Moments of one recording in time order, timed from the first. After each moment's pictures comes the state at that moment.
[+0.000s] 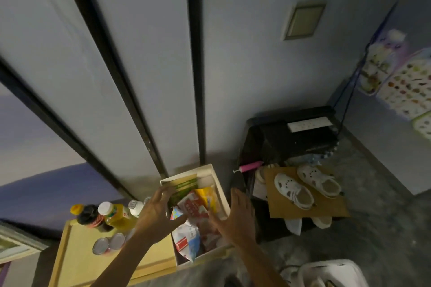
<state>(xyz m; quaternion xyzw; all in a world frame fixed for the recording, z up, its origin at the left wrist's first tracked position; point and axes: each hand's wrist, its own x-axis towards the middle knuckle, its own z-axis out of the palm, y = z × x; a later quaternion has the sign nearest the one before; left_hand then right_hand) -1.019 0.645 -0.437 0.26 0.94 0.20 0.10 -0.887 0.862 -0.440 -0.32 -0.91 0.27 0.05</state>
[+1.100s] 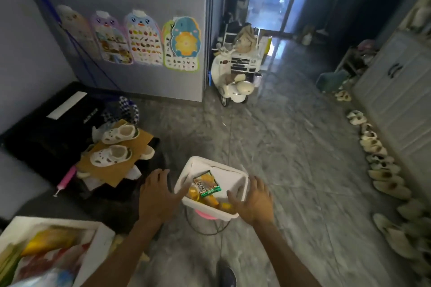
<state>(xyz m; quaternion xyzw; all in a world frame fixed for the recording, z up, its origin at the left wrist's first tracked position) -0.711 0.833 -0.398 0.66 0.73 0.17 0.11 -0.427 0.801 -0.398 -0.79 -0.58 0.13 0.14</state>
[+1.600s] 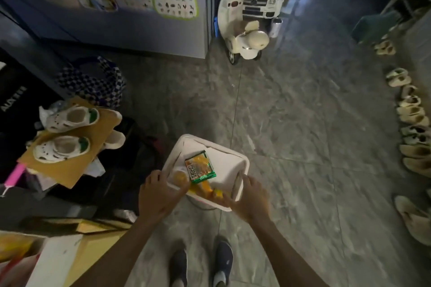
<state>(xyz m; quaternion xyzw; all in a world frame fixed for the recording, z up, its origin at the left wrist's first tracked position) -0.625 0.926 -0.527 0.63 0.76 0.05 0.14 -0.349 0.911 -0.540 -0.76 -0.60 0.26 0.00</state>
